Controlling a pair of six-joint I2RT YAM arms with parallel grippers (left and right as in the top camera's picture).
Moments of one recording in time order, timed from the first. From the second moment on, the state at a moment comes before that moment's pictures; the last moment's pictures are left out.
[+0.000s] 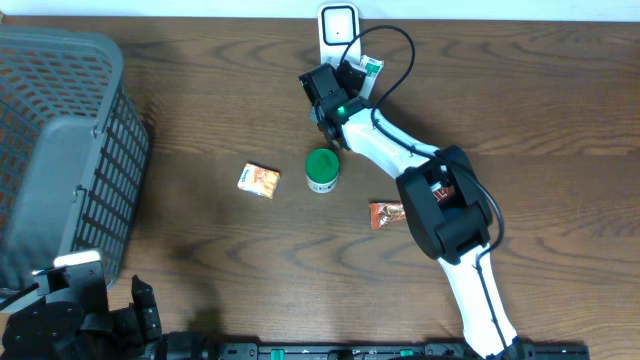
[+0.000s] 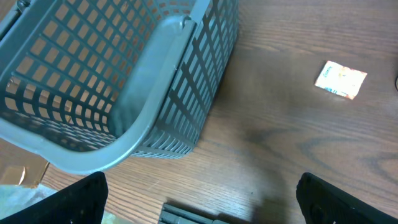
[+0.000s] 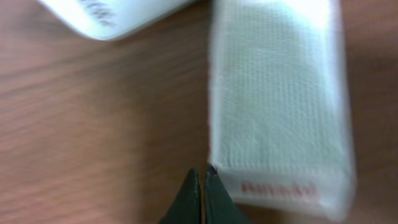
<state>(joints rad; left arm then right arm) 0.05 0.60 1.42 -1.58 -0.30 0.03 0.57 2.38 1.81 -0.42 0.40 0.84</state>
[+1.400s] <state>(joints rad) 0.05 0.60 1.42 -1.58 -0.30 0.03 0.42 2.36 1.83 -0.64 0.48 0.72</state>
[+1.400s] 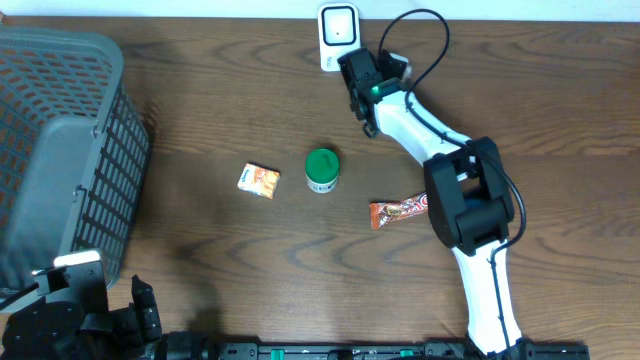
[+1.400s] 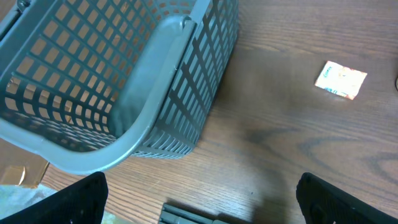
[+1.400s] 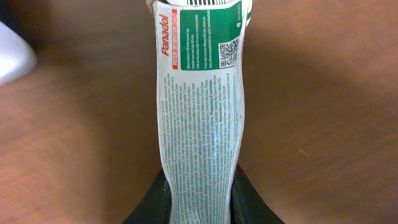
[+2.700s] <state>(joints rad) 0.05 0.60 1.42 -1.58 -0.30 0.03 -0.66 2.05 1.75 -0.97 0.33 0.51</state>
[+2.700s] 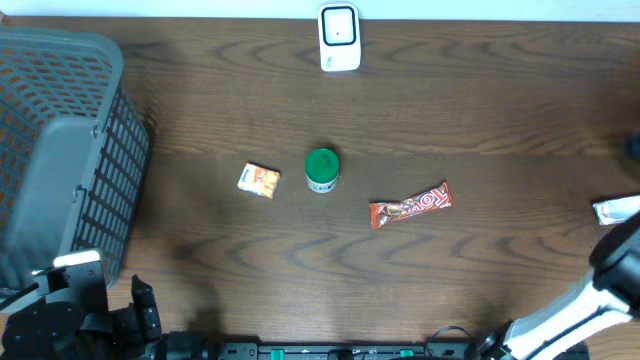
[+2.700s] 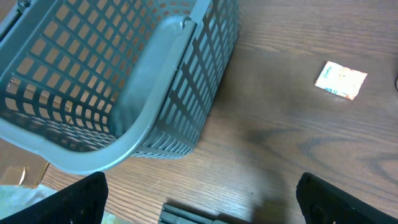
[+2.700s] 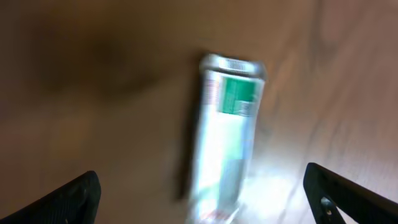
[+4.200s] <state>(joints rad) 0.05 0.60 1.42 -1.58 -0.30 0.03 0.08 1.96 1.22 -0.87 -0.26 -0.24</state>
